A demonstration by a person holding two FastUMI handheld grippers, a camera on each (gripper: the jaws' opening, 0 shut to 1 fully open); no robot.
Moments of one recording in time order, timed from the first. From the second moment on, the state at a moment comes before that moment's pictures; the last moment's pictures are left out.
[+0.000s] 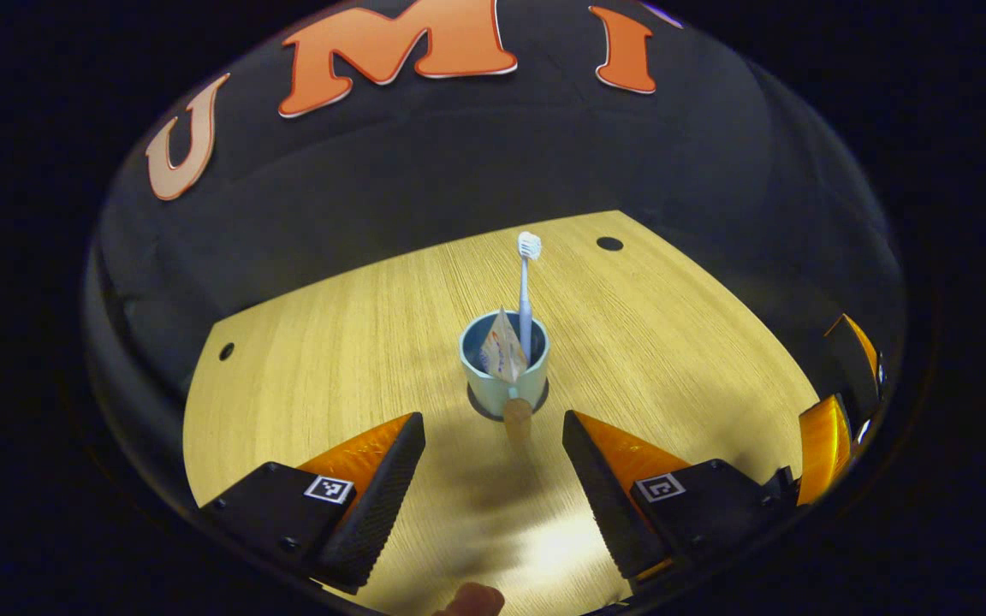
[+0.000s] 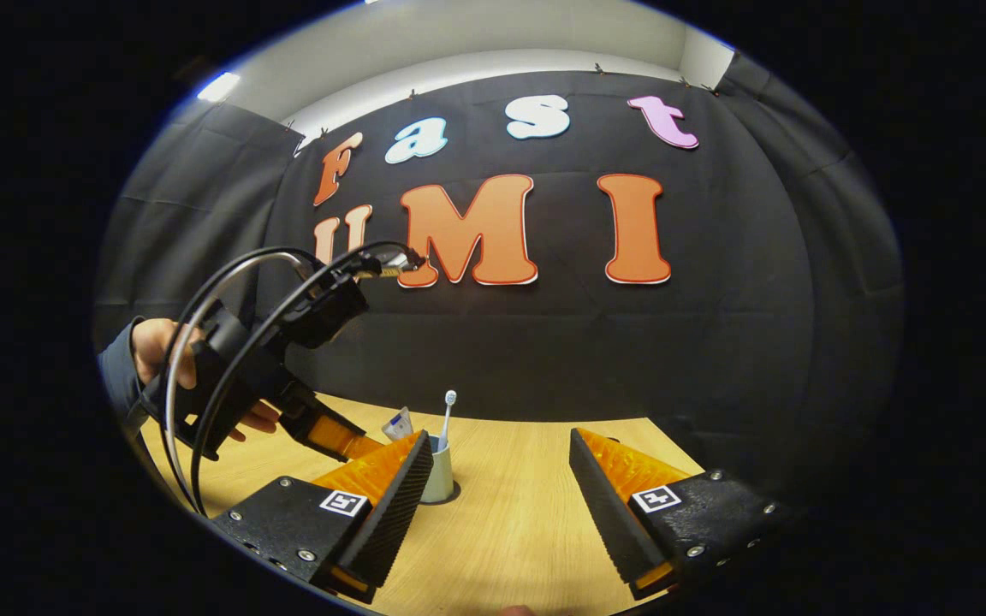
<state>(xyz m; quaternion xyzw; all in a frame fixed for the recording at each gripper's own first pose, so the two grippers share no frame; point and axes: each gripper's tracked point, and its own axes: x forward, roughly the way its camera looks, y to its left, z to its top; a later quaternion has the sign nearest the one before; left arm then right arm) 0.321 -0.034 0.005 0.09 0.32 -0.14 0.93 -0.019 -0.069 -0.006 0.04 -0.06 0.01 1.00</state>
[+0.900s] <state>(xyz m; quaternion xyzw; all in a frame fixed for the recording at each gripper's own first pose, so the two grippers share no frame) 0.315 0.062 0.069 -0.02 -0.02 0.04 1.00 0.023 0.007 -0.001 0.03 -0.06 0.02 1.00</state>
